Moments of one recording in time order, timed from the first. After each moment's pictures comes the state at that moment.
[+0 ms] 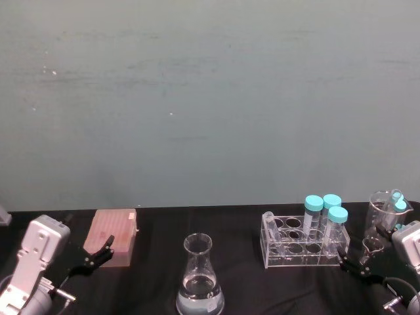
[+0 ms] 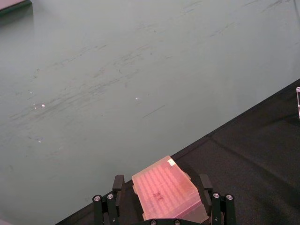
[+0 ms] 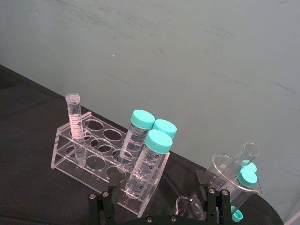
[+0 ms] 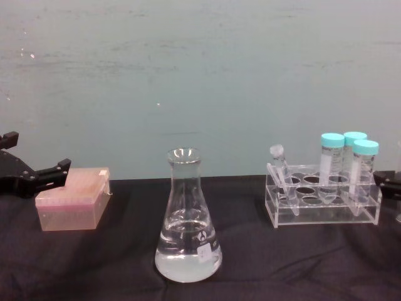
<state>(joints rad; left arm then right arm) -0.20 0.60 0.45 -1.41 -0.25 -0.12 0.03 0.20 0.60 -0.45 -1.41 0.25 -0.12 -0.03</state>
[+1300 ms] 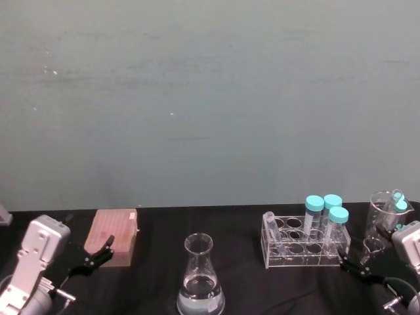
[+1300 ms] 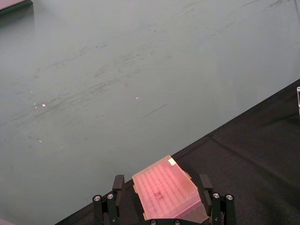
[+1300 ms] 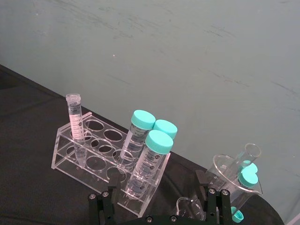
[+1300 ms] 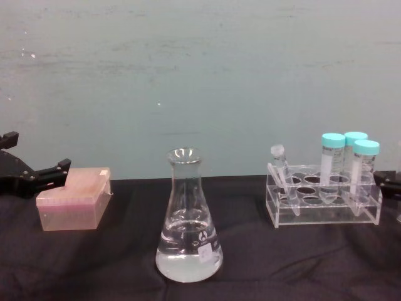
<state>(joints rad) -0.20 0.60 0.45 -1.41 -0.25 -0.12 0.03 0.20 0.60 -0.45 -1.41 0.25 -0.12 -0.03</state>
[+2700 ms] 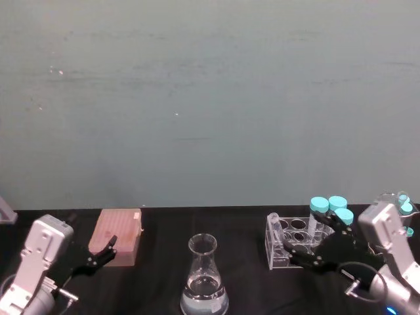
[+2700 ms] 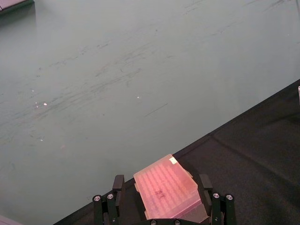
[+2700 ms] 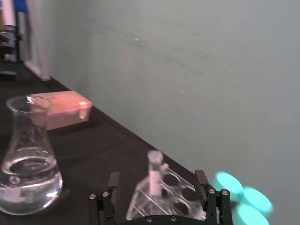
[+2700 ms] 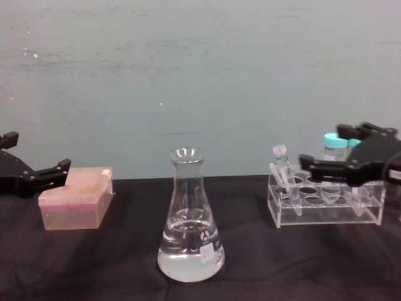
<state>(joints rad) -0.20 0.60 0.45 -1.41 -0.25 -0.12 0.03 0.35 0.52 -0.49 -1.31 0.31 -0.19 0.33</state>
